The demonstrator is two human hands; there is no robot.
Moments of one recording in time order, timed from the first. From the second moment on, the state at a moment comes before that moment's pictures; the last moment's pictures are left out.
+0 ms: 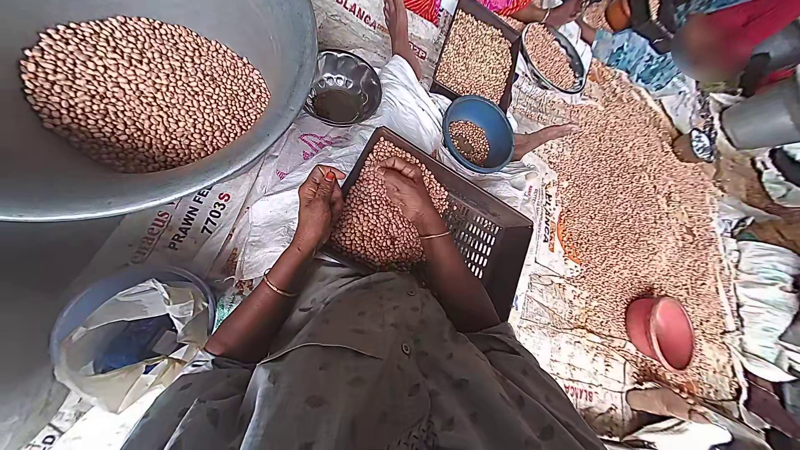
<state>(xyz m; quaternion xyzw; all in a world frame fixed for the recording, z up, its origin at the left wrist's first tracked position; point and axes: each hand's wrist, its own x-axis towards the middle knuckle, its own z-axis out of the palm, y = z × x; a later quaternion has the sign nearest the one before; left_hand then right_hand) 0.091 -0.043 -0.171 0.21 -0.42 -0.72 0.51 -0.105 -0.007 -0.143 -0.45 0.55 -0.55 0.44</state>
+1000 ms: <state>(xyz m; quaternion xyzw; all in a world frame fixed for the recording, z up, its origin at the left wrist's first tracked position) 0.088 -0.029 -0.168 0.28 -0.76 -0.45 0.37 -0.085 0.046 -0.143 -0.57 0.78 -0.25 0.10</state>
